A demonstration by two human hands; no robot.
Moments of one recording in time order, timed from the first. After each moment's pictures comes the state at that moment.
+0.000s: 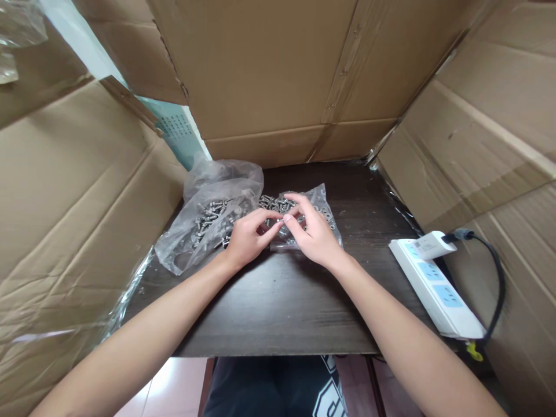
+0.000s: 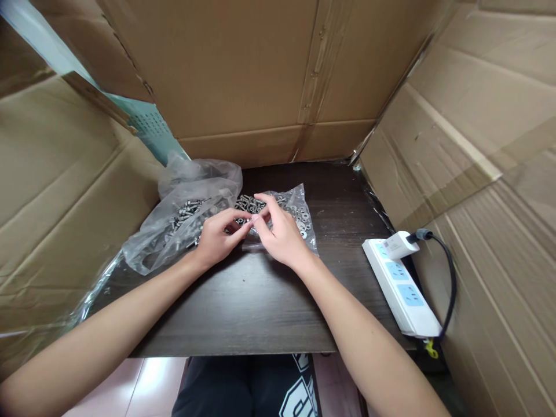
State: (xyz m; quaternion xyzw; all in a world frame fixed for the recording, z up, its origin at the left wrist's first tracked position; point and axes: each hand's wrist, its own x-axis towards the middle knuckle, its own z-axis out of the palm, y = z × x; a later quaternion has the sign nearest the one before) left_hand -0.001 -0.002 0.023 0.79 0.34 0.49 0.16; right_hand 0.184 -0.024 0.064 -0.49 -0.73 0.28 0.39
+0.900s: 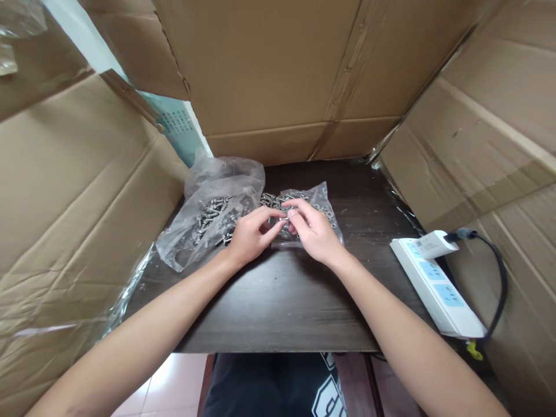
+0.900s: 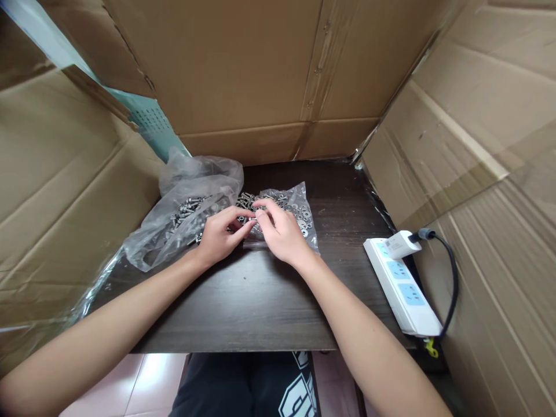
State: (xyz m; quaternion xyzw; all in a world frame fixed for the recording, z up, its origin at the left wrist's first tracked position) left_hand 0.000 -0.003 0.022 0.79 0.33 0.49 0.17; right_hand 0.184 -0.024 0.065 -0.50 -0.71 0.33 0.38
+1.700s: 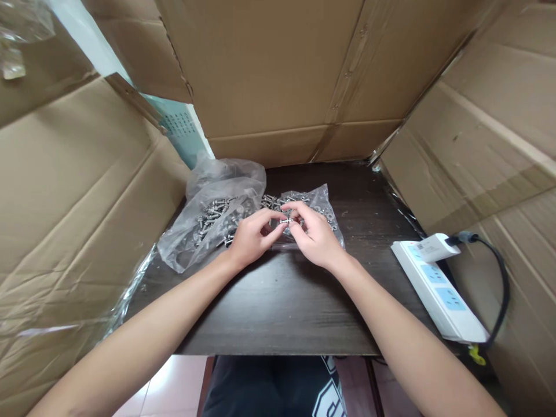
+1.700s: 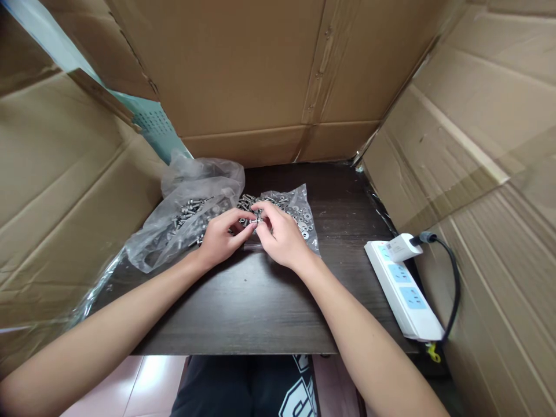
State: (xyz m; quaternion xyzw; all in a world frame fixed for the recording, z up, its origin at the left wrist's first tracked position) left_hand 0.001 -0.002 0.020 0.79 0.32 0.49 0.16; right_hand 0.185 -0.023 0.064 -0.46 -0.77 0.23 0.38
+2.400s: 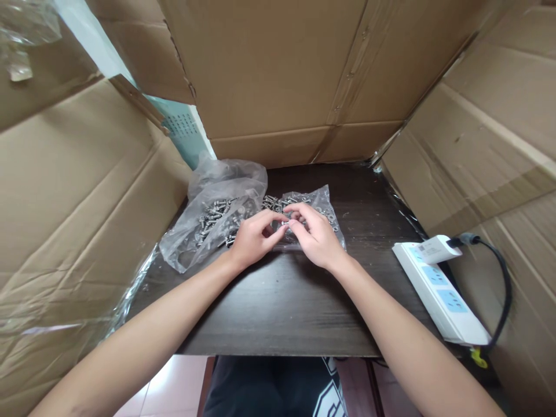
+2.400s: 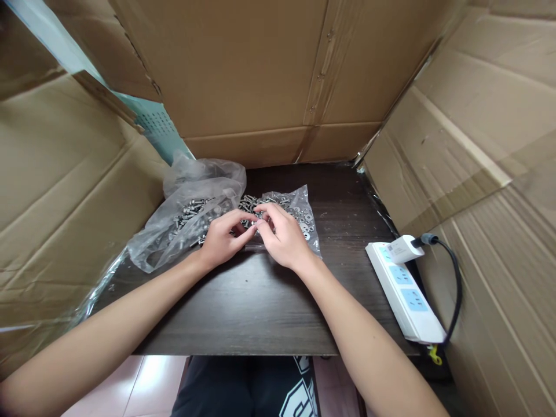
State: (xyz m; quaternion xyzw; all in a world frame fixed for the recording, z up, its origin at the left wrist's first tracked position) left_hand 0.000 -0.002 0.019 0.79 0.32 0.49 0.17; right_hand 0.185 -0.024 0.063 -0.48 -0.75 0.24 0.39
